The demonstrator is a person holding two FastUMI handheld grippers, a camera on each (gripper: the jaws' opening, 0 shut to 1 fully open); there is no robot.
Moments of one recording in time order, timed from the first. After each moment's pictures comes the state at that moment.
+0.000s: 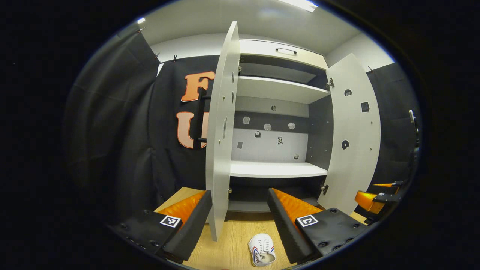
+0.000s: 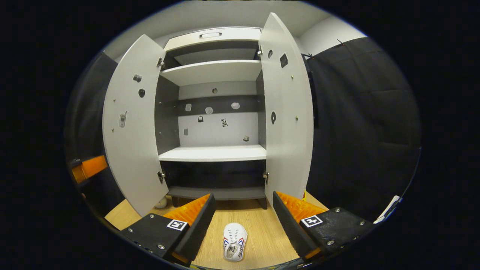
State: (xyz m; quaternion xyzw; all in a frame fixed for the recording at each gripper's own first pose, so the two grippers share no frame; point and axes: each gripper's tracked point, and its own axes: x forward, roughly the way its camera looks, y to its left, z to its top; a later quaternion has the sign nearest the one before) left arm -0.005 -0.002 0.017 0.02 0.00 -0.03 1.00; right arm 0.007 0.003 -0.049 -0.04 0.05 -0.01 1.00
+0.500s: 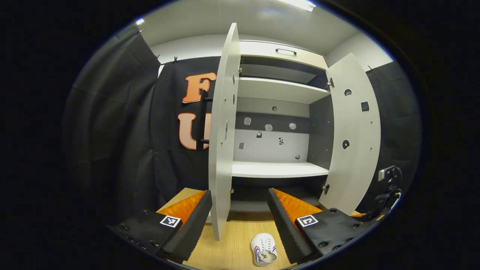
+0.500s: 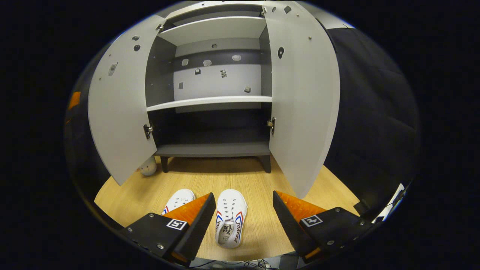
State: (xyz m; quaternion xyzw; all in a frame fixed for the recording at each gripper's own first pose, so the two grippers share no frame) left arm -0.013 0.005 0.020 0.03 0.00 -0.02 1.00; right arm 0.042 -0.011 -0.205 -0.04 0.19 -0.01 0.98
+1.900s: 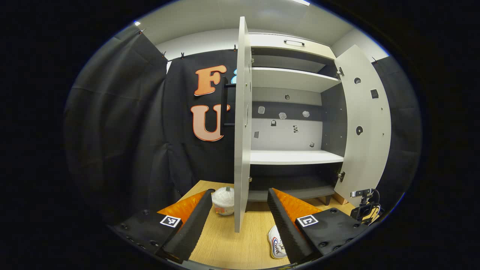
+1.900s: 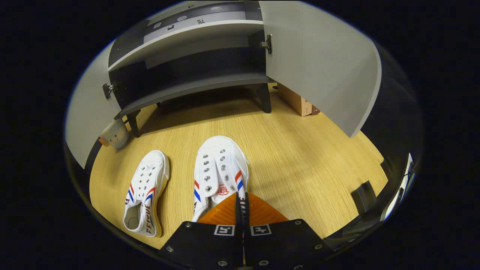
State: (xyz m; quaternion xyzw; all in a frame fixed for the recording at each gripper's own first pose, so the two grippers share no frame) left arm -0.023 0.045 -0.004 0.04 0.04 0.02 1.00; right arm 0.068 -0.028 -0.330 0.00 0.35 -0.06 0.94
